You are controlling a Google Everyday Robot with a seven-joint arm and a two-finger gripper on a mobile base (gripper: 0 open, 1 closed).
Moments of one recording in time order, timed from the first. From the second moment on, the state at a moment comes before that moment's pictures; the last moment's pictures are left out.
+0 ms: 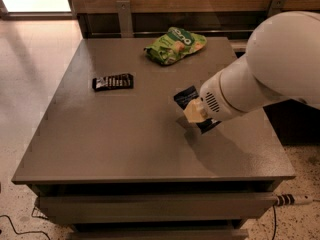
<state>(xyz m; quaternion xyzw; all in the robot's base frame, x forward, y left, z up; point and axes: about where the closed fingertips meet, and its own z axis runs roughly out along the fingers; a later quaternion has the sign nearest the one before) 0.475 -0.082 0.874 -0.28 0.92 0.10 0.27</state>
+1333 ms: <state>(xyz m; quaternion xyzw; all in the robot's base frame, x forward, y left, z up) 0.645 -0.104 0.979 -0.30 0.88 0.07 0.36</state>
